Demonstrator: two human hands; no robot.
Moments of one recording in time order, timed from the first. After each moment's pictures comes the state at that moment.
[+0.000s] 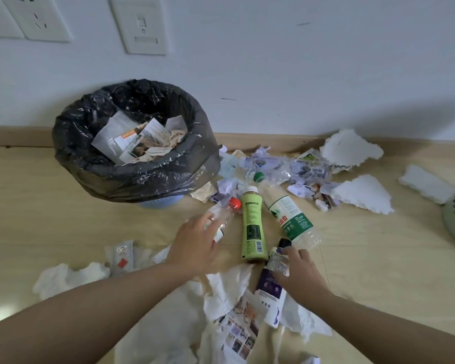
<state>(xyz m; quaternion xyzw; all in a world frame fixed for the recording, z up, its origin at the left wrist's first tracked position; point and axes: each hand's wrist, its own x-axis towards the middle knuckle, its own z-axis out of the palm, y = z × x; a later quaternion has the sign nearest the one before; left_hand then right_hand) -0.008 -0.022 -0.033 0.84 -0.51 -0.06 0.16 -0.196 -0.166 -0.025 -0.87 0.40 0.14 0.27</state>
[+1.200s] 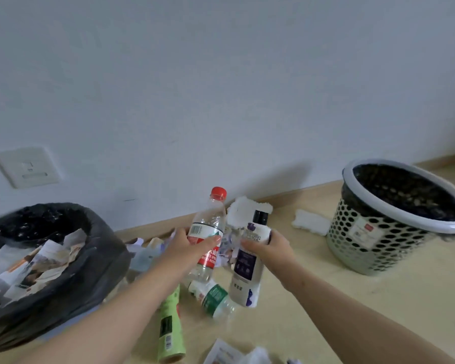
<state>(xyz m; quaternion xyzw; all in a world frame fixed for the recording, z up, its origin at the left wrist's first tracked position) -0.064 -0.176 0.137 0.75 -0.26 -0.39 0.47 -0.220 -0.276 0.132 -0.63 0.50 -0.20 0.57</state>
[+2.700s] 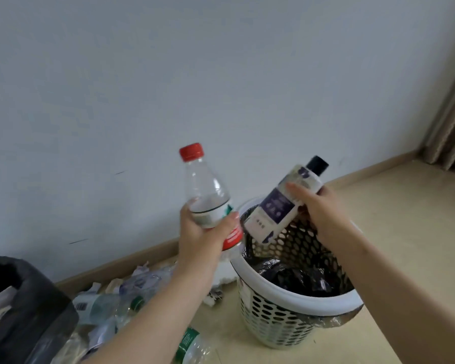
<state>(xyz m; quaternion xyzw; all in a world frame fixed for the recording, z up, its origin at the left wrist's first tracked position) -0.161 -0.252 0.211 0.53 -0.29 -0.36 0.71 -0.311 -0.370 0.227 -0.54 0.45 -0.45 0.54</state>
